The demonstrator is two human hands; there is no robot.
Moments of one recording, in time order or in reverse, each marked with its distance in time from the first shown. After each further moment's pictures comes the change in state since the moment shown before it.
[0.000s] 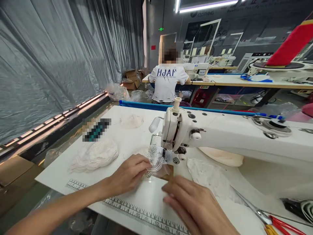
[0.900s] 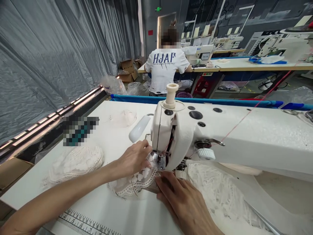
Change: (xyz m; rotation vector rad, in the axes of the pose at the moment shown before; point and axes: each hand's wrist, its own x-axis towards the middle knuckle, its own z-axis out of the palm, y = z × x) left_hand 0.087 -0.037 0.023 0.244 -0.371 -0.270; right_hand 0.029 0.052 0.051 -0.156 0.129 -0.036
